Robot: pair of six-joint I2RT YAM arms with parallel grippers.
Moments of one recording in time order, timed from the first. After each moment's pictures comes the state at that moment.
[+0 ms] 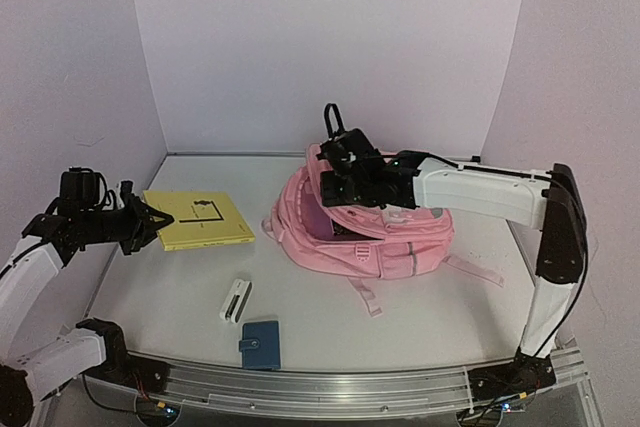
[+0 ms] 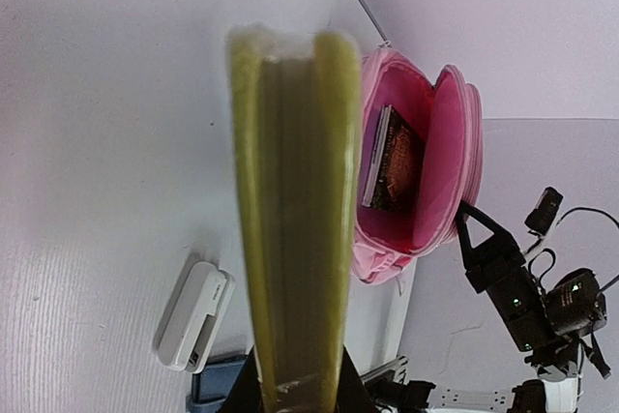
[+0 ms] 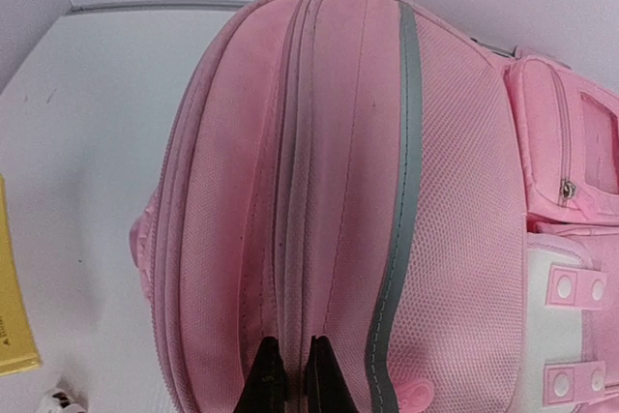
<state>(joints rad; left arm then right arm) -0.06 0.76 0.68 -0.57 0.60 -0.89 0.94 1.91 1.62 -0.44 0.49 0.50</state>
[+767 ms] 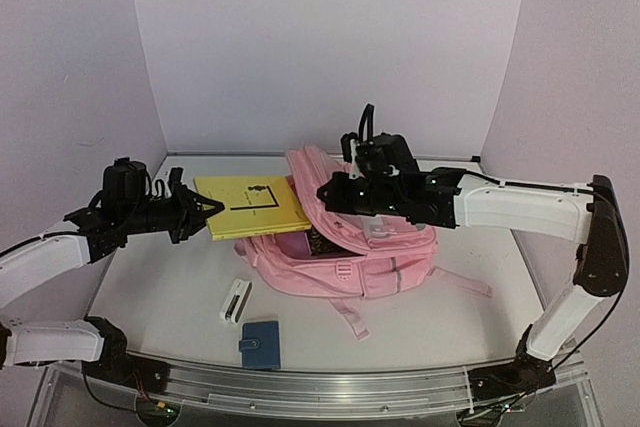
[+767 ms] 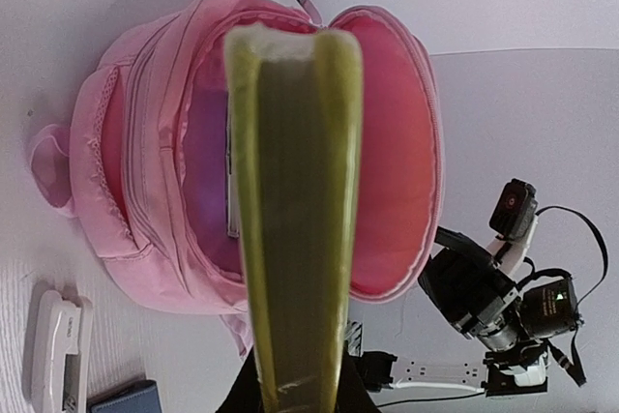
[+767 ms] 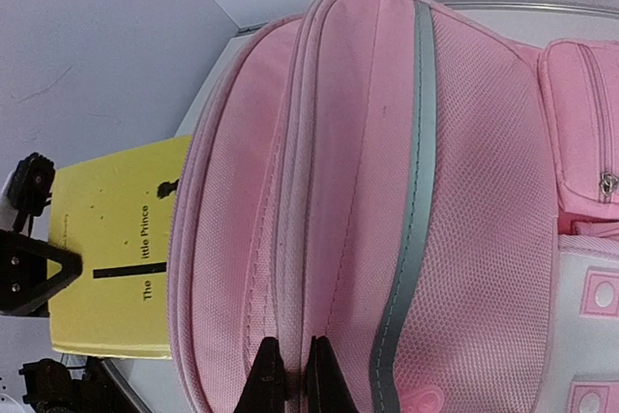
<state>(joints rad) -0.43 0.97 0.65 -0.07 0.52 -1.13 0.95 1.66 1.32 -0.16 0.14 0.68</state>
